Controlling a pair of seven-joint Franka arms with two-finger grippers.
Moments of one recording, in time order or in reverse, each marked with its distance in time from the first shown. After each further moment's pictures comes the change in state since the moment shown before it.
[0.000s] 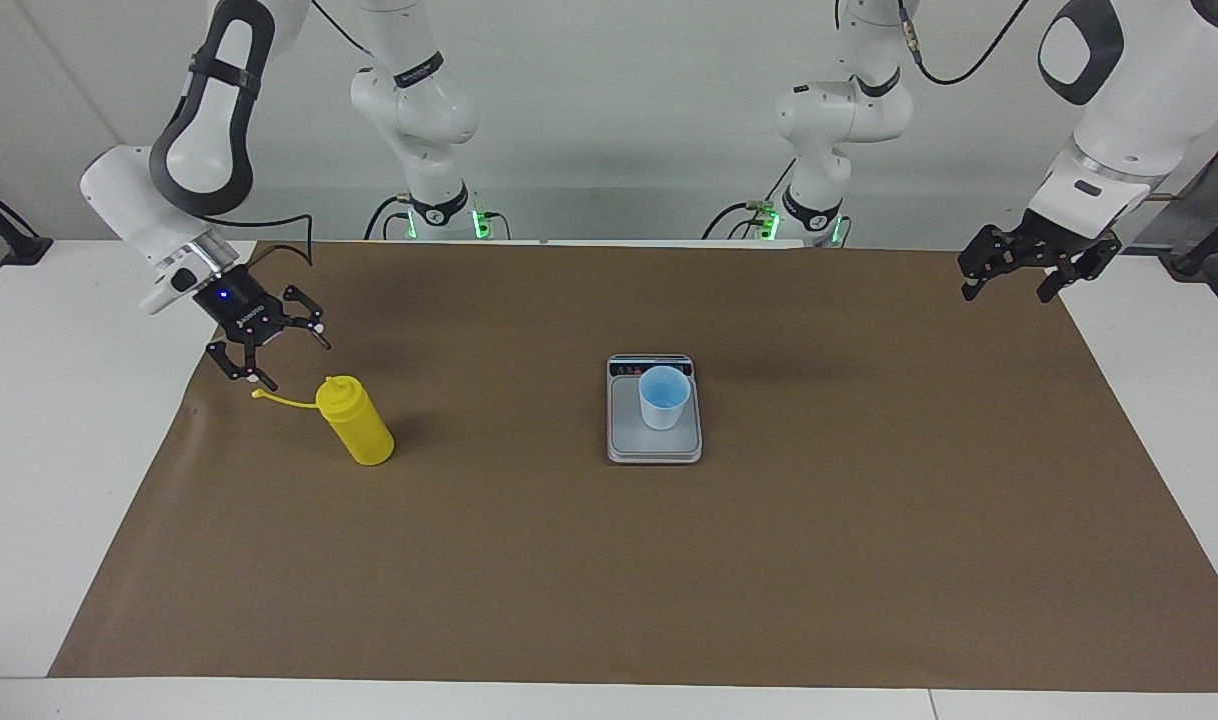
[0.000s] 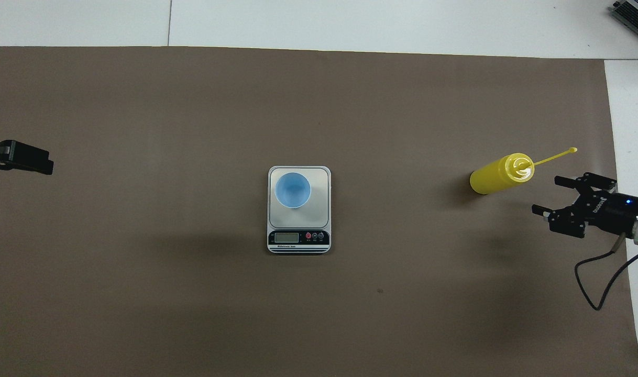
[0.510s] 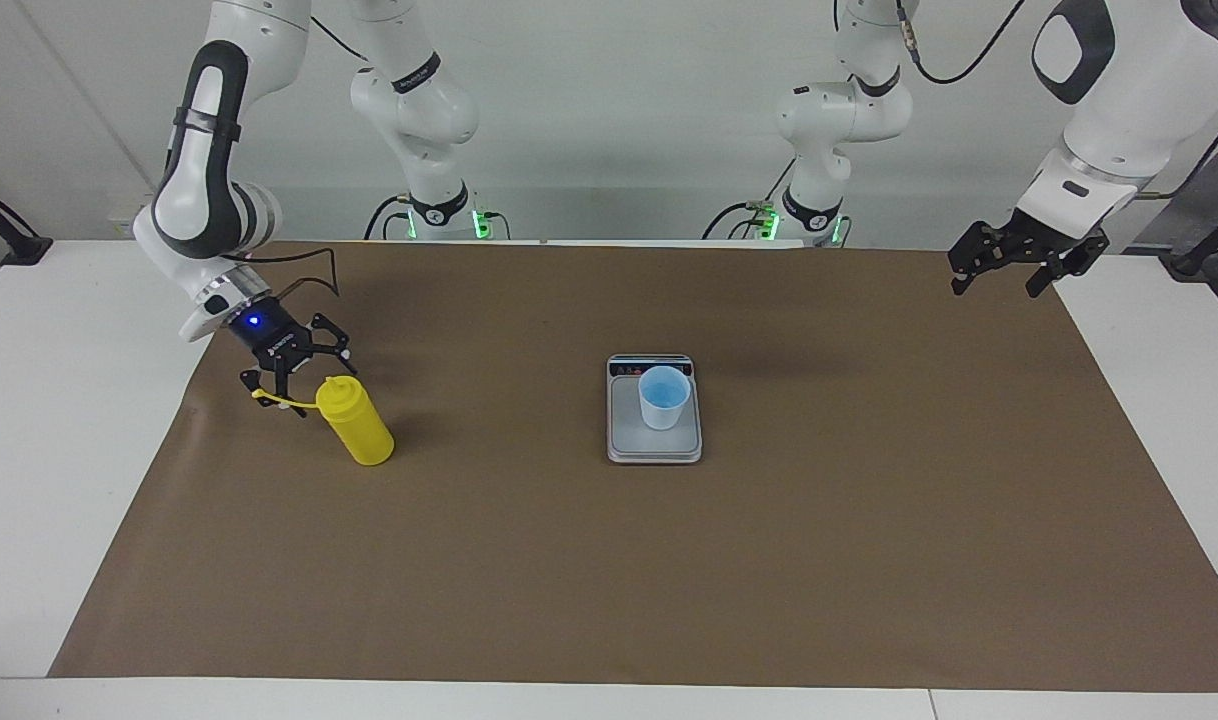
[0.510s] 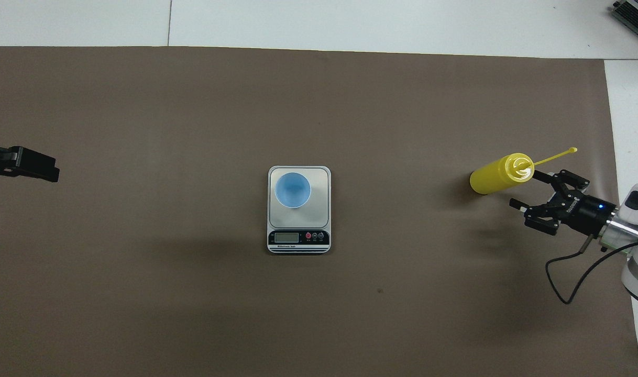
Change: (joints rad) left arm 0.091 -0.003 -0.106 -0.003 0.000 -0.040 -0.007; right arm 0.017 0.069 0.006 -0.046 0.339 0.001 -0.299
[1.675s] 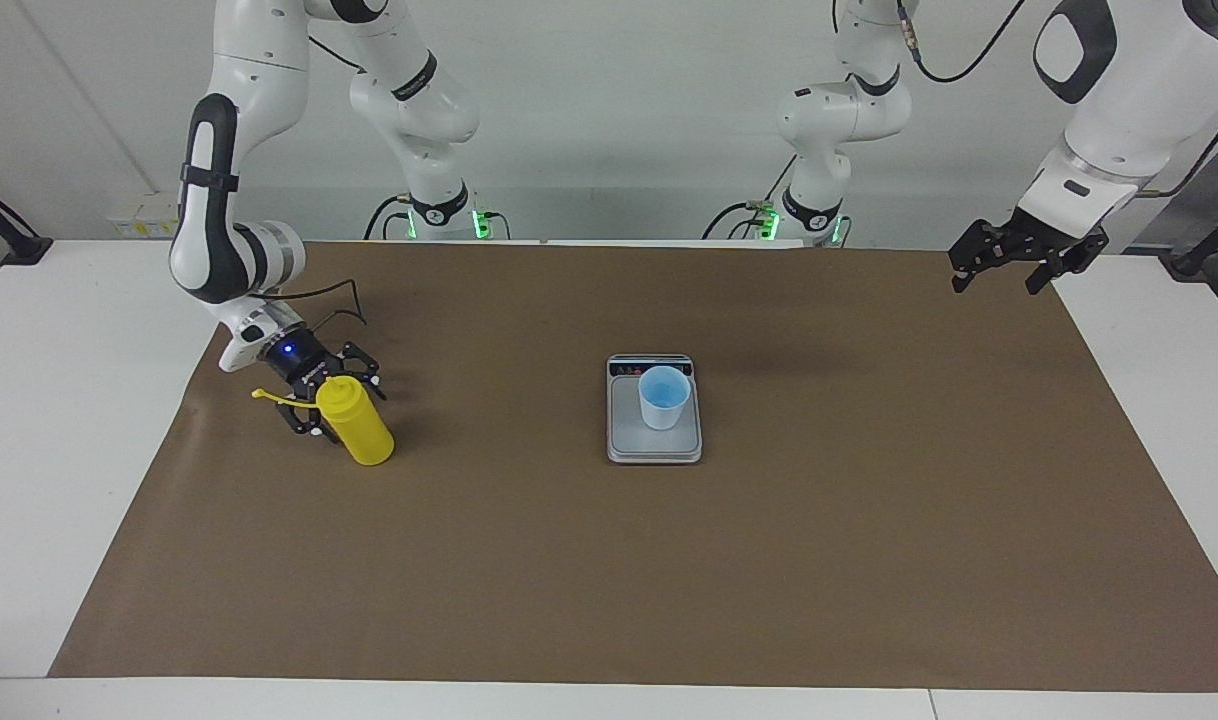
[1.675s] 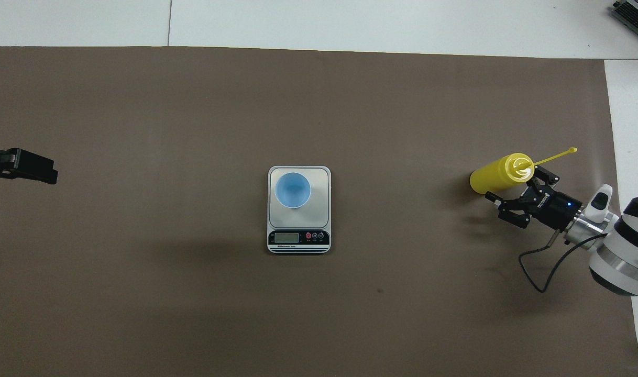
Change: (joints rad) left arm 0.029 -0.005 -0.026 -0.005 0.000 -0.002 -0.003; right arm 0.033 0.128 0.003 0.033 0.217 -0.058 -0.204
